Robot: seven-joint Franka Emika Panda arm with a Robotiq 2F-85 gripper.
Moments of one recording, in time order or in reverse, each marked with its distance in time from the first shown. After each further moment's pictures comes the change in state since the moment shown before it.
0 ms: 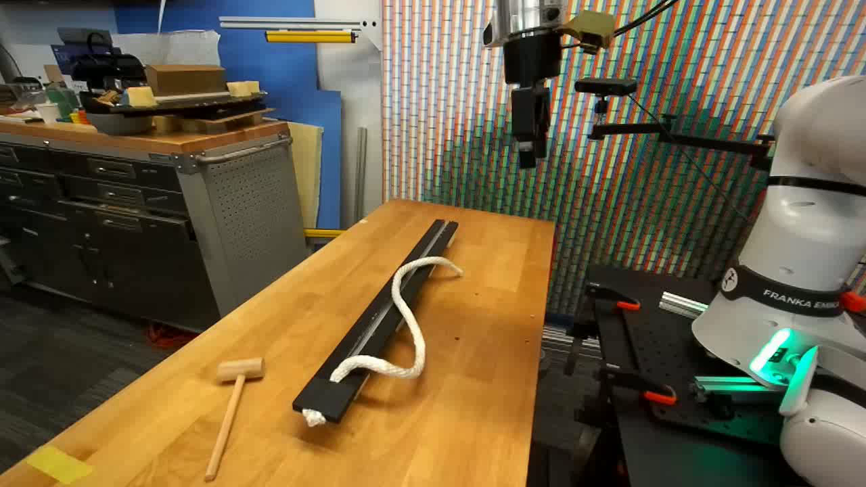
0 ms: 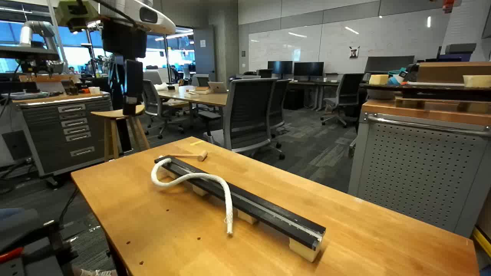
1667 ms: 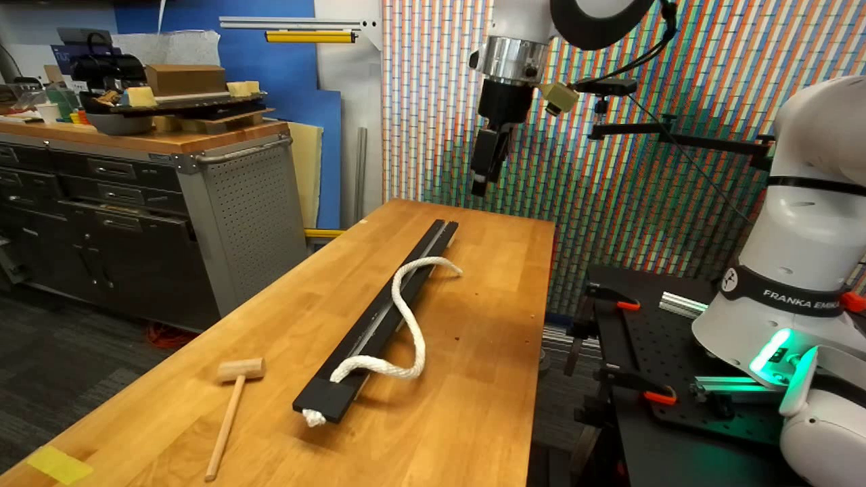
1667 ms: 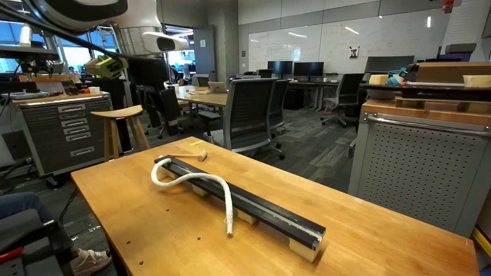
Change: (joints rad) arm -0.010 0.090 -0.010 -0.147 -0.070 0.551 -0.032
